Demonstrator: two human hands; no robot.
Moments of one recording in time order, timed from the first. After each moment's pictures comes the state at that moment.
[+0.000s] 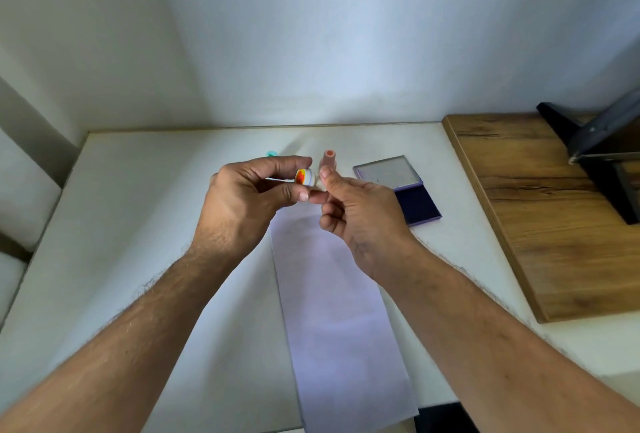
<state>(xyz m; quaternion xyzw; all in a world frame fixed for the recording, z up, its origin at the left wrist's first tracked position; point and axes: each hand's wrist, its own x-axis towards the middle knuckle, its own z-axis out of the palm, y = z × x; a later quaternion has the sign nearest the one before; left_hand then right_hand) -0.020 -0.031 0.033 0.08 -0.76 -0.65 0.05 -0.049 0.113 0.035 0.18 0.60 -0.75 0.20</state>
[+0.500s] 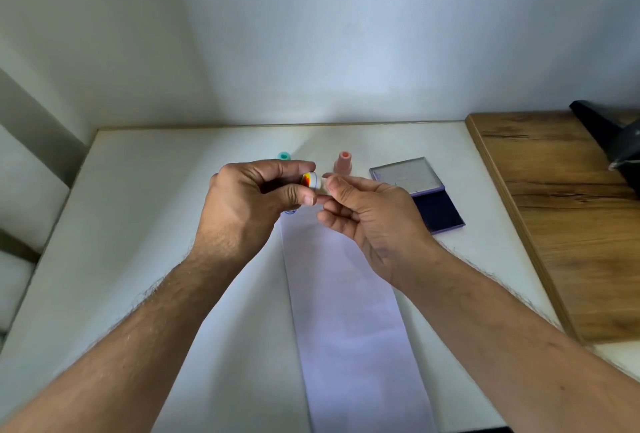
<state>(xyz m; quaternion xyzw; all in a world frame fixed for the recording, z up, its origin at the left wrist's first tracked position) -0.028 -0.044 0.025 0.11 -0.76 -0.63 0.06 -0.060 0.112 0.025 0.15 0.55 -0.79 0.24</state>
